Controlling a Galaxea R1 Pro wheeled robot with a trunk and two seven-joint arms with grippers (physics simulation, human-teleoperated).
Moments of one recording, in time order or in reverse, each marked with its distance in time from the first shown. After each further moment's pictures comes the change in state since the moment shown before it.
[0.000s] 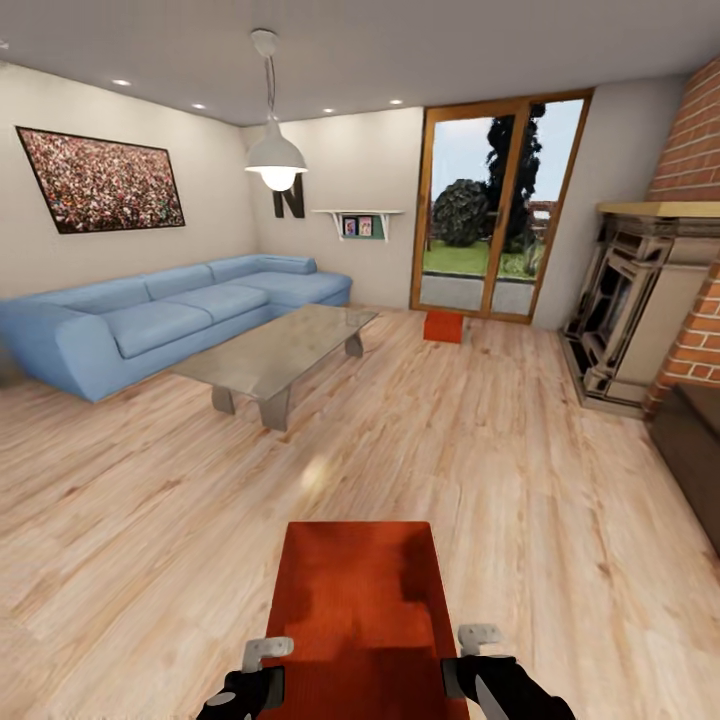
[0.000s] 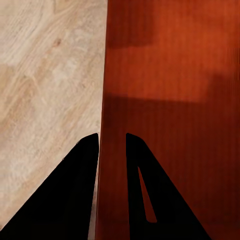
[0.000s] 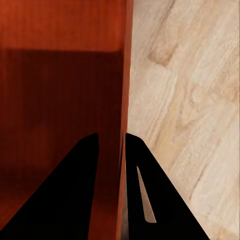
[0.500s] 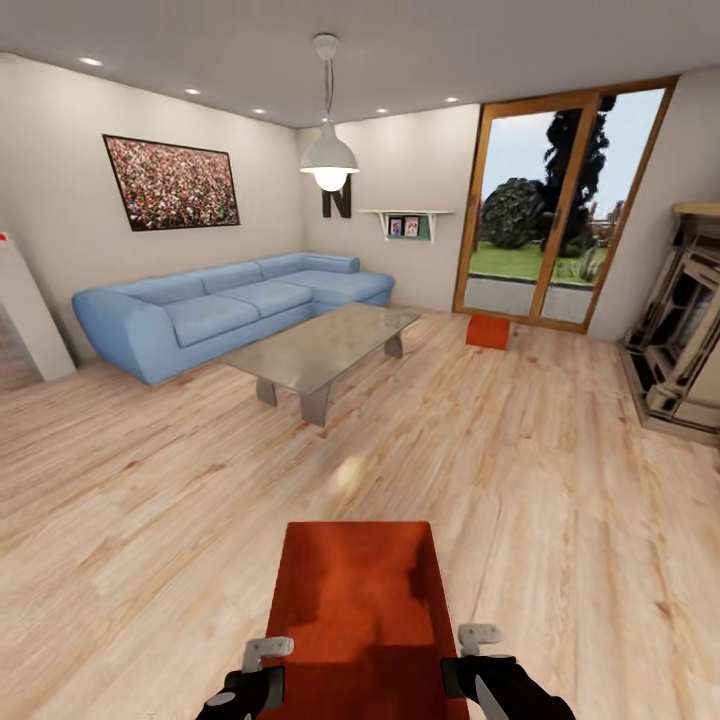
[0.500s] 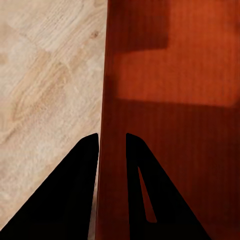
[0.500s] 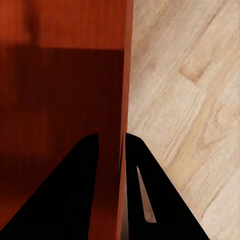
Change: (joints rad) left arm 0.000 0.000 0.000 0.000 0.000 0.000 0.000; right arm 0.000 0.000 0.000 0.000 0.000 0.000 0.000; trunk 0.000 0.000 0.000
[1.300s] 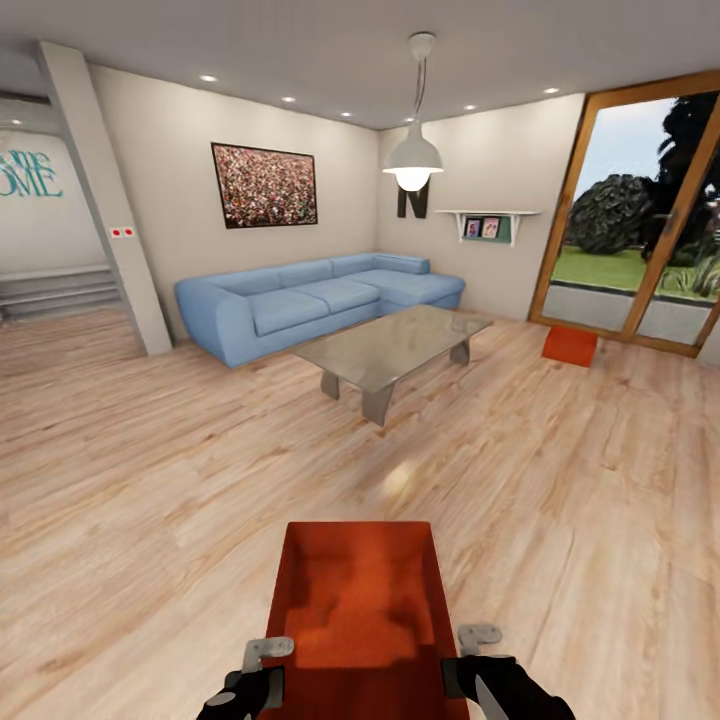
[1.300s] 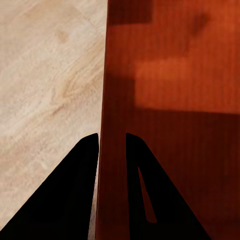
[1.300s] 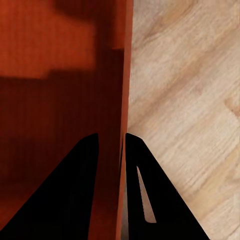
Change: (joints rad) left arm 0.000 0.000 0.000 0.000 0.000 0.000 0.000; right arm 0.000 0.000 0.000 0.000 0.000 0.000 0.000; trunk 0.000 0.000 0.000
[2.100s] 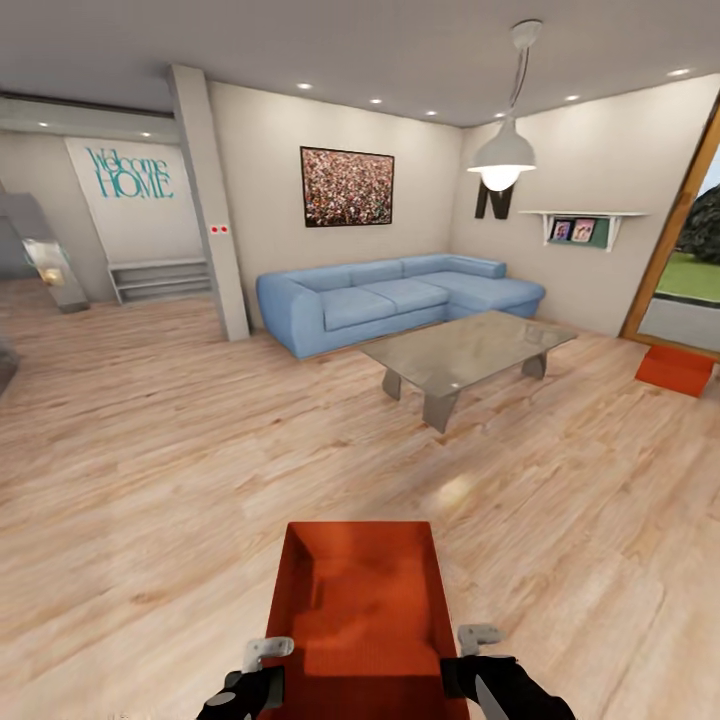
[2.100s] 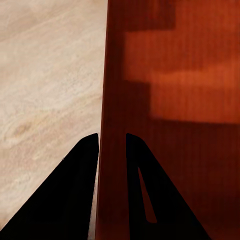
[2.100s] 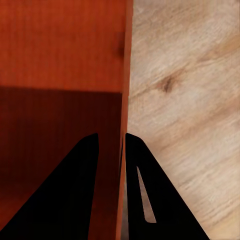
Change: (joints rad) left arm 0.000 0.000 0.000 0.000 0.000 0.000 0.000; right arm 0.000 0.000 0.001 0.000 -0.001 0.000 0.000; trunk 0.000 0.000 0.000
